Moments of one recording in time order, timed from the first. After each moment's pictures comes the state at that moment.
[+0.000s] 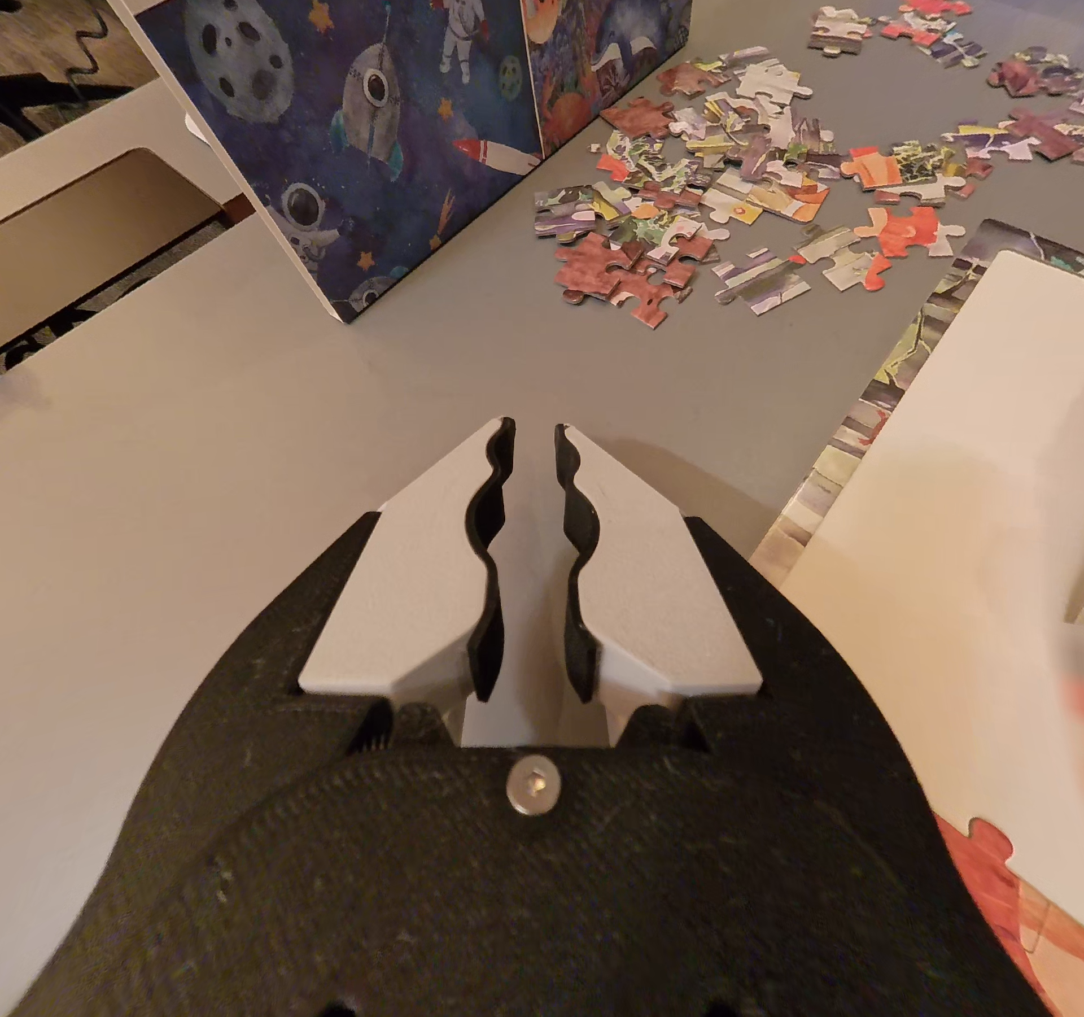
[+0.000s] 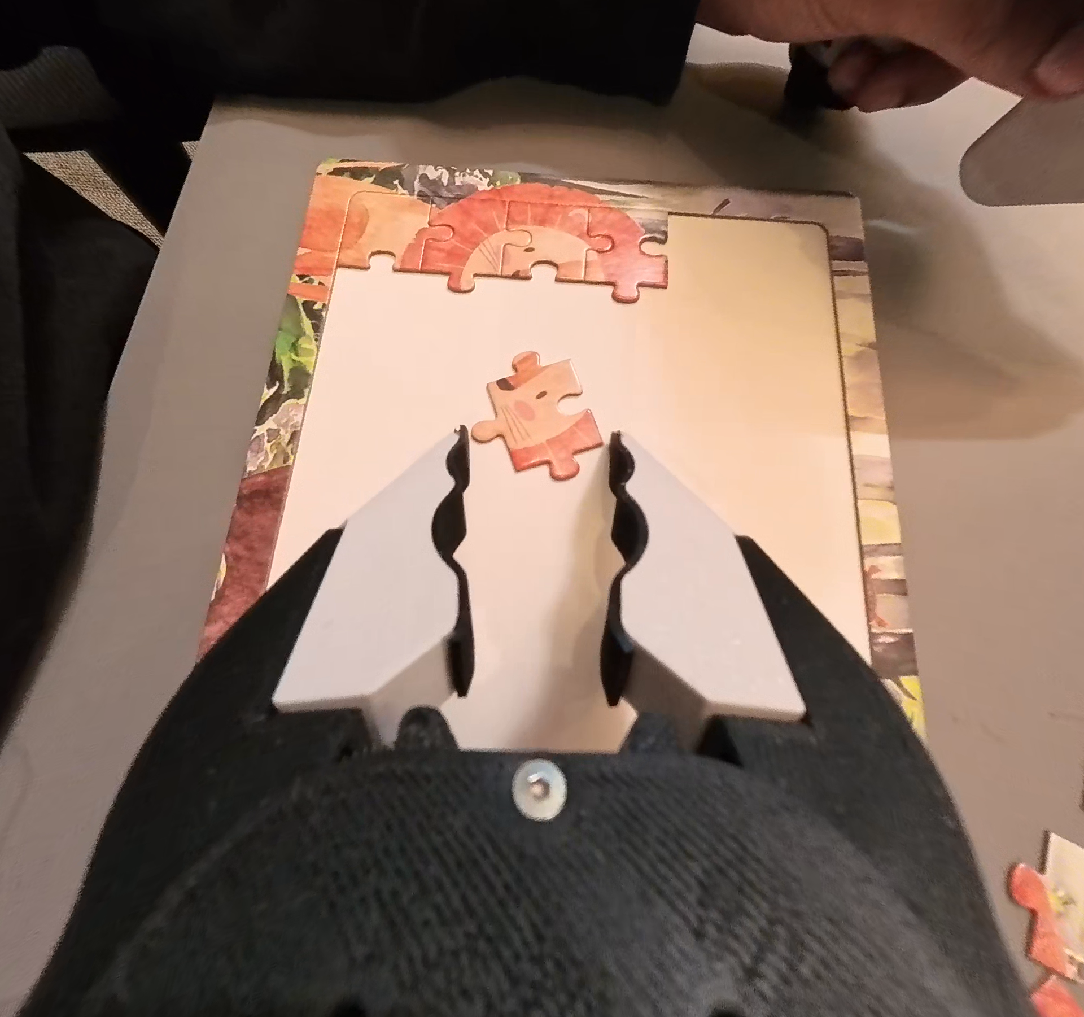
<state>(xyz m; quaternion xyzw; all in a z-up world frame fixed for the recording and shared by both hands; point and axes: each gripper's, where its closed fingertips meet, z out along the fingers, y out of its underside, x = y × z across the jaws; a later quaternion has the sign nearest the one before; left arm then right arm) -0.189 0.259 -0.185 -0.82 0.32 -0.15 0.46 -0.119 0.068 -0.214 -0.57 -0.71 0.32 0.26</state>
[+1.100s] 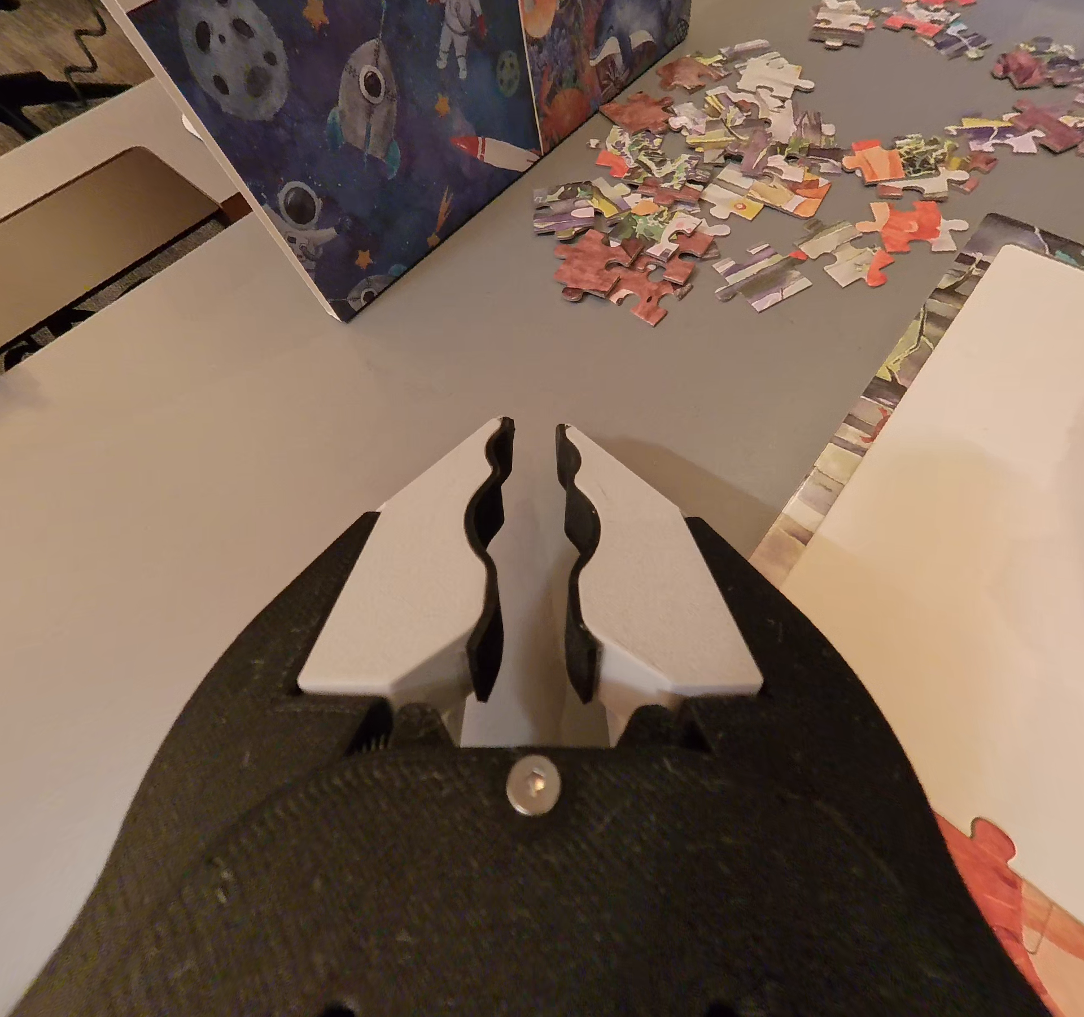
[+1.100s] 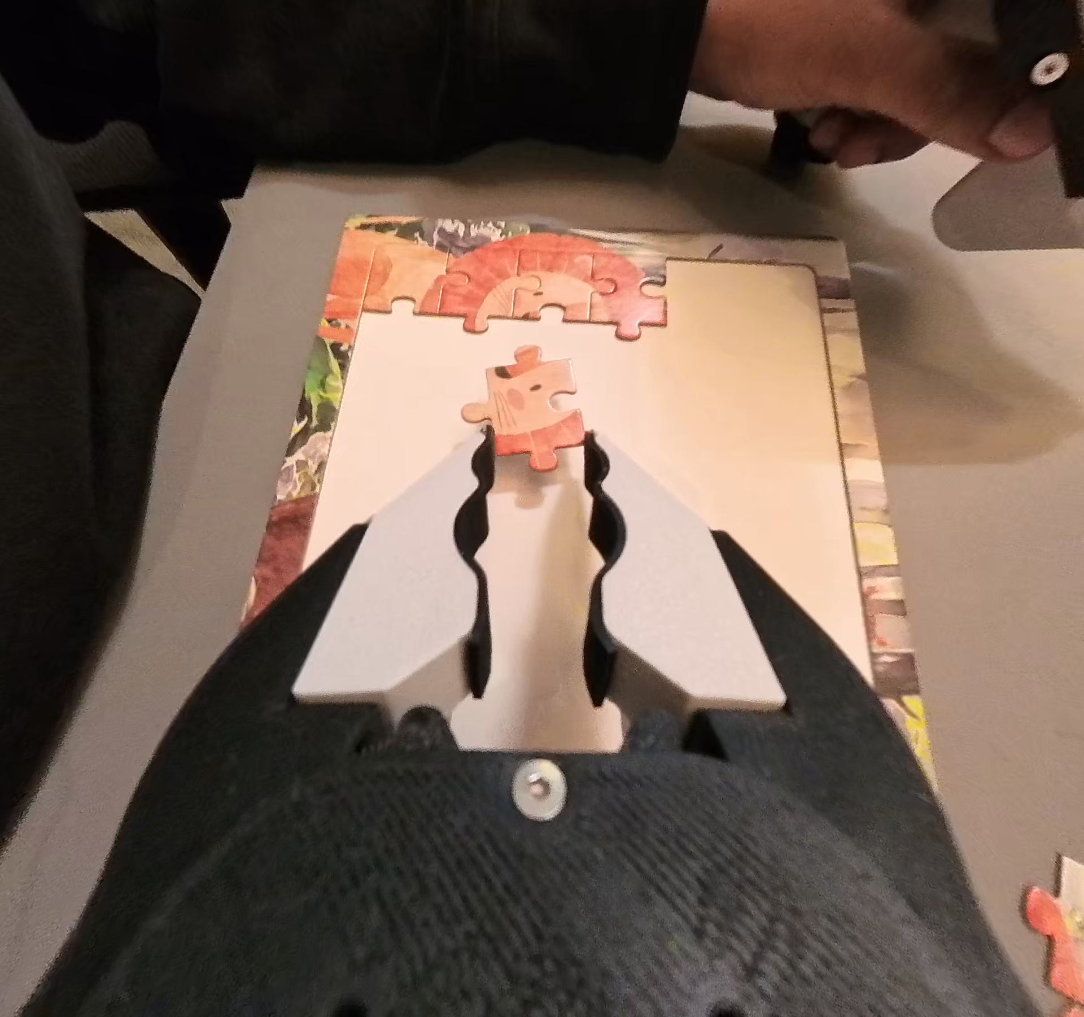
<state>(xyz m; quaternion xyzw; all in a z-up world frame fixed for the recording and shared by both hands) -0.189 0.259 -0.186 -0.82 0.32 -0.14 0.46 -0.123 0.063 -0.202 -0.56 -0.70 0.35 0.27</state>
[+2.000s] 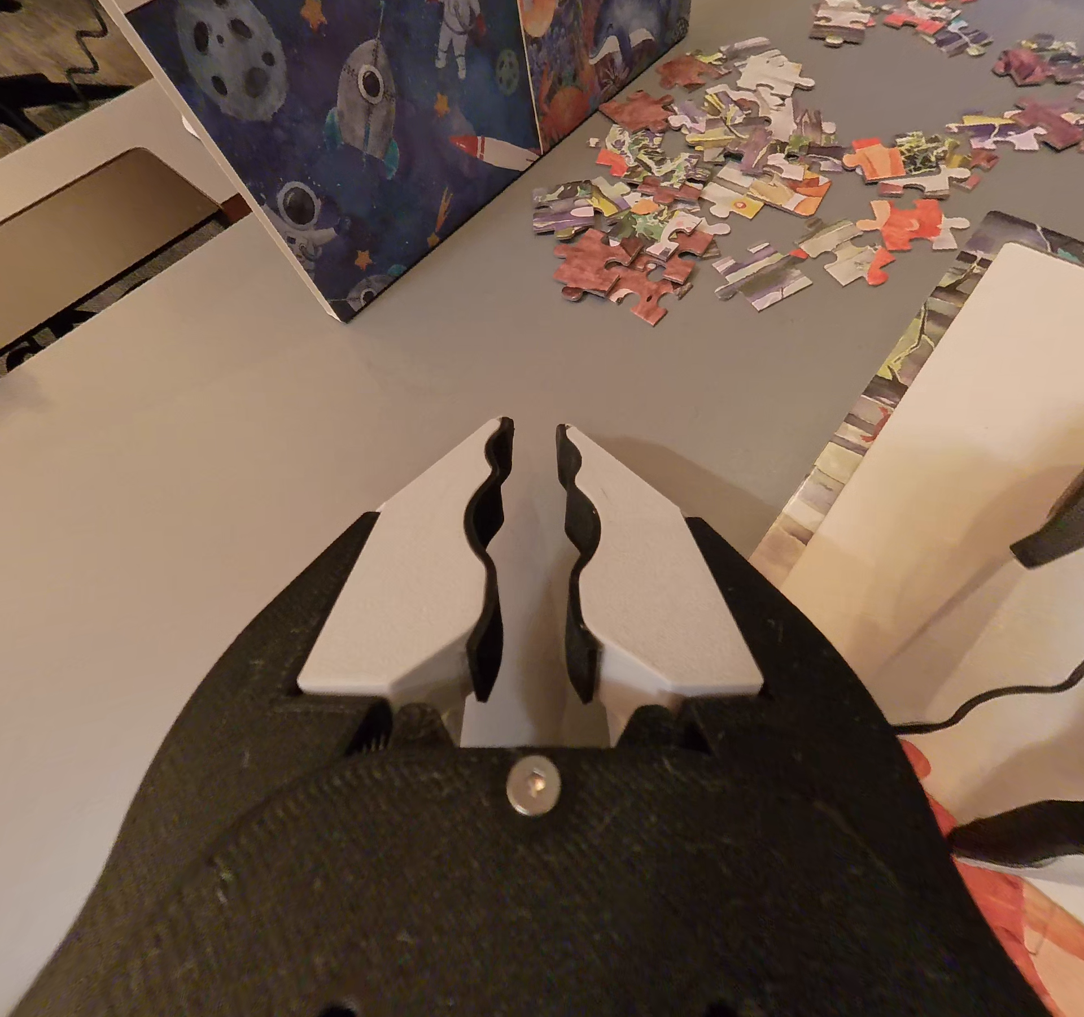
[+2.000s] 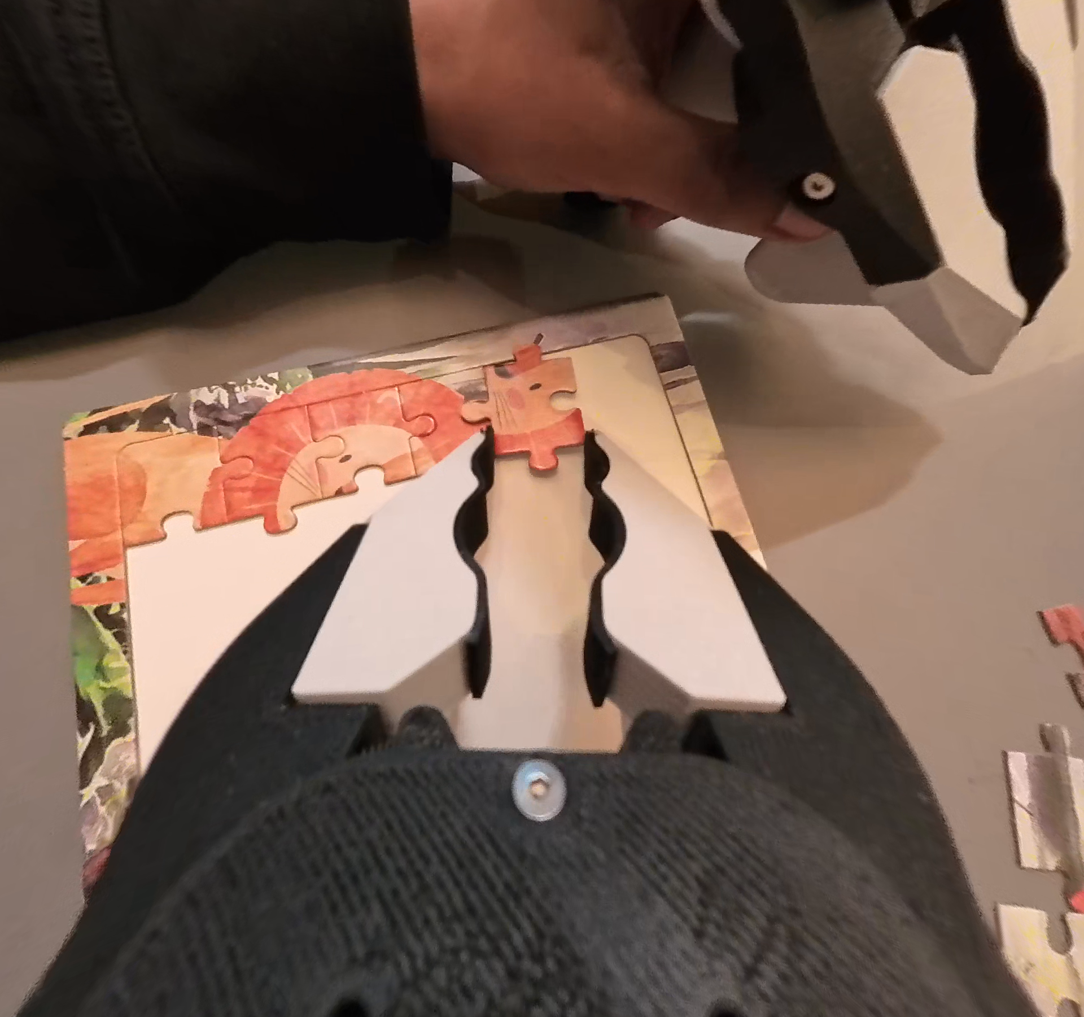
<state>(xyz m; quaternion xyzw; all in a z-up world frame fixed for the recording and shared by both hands) -0.189 0.259 -0.186 -0.82 0.32 -0.14 0.46 -0.191 0.115 -0.210 -0.68 -0.62 0.25 0.31</state>
